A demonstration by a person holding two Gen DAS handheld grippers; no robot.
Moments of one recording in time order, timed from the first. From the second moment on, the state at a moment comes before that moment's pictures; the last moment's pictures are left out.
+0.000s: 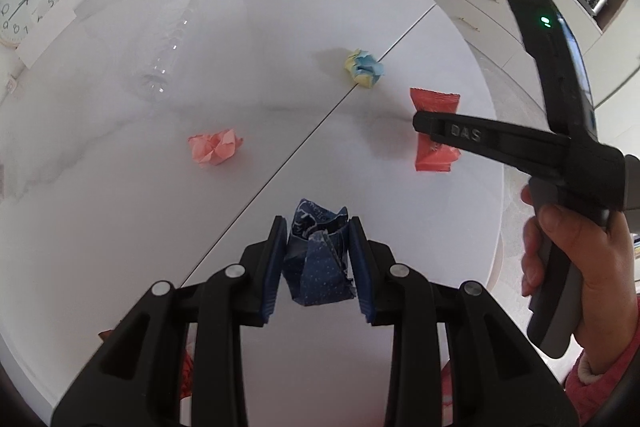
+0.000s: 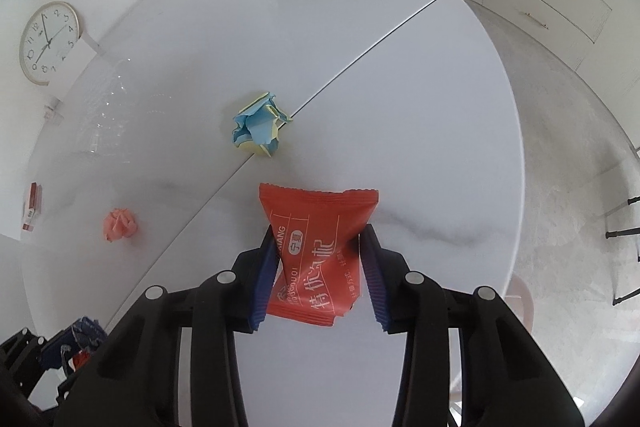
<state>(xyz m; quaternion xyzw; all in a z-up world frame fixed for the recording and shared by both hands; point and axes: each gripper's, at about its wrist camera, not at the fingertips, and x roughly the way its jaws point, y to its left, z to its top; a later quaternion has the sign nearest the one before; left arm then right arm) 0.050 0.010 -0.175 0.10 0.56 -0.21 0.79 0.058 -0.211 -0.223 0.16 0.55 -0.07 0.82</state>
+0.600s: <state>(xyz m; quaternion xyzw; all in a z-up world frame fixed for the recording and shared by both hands) -0.029 -0.112 -0.149 0.14 0.54 -0.34 0.76 -0.119 -0.333 -0.217 0.19 0.56 -0.12 0.80</state>
